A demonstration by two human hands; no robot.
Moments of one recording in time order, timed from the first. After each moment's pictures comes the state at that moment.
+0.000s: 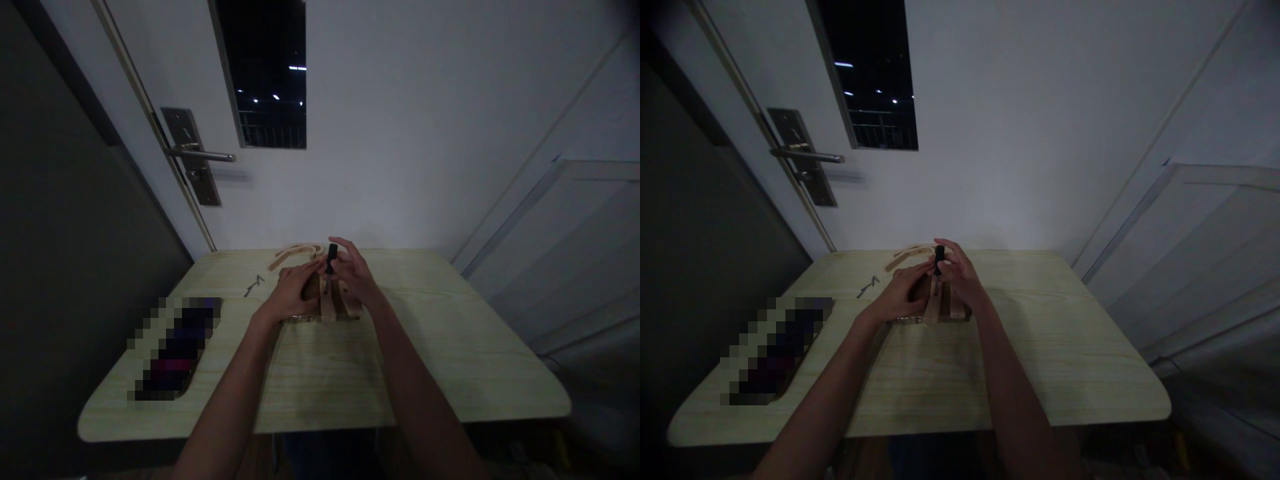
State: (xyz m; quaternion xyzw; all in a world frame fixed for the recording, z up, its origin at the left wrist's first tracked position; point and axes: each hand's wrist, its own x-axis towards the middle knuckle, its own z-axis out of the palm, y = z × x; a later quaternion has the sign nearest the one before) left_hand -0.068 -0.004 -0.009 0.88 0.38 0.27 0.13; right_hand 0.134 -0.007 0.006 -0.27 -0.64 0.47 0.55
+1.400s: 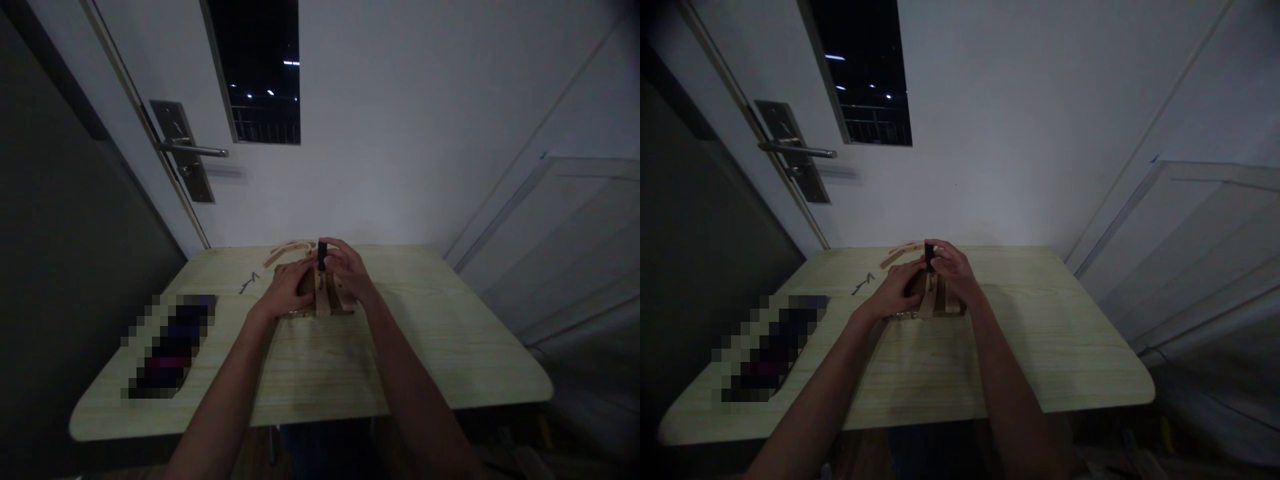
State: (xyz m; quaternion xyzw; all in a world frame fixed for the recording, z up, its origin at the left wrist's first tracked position) left_hand -0.067 -0.002 -0.010 0.87 0.39 0.27 0.13; right_hand 0.130 -0.004 0.007 -0.28 -0.64 0.45 0.55
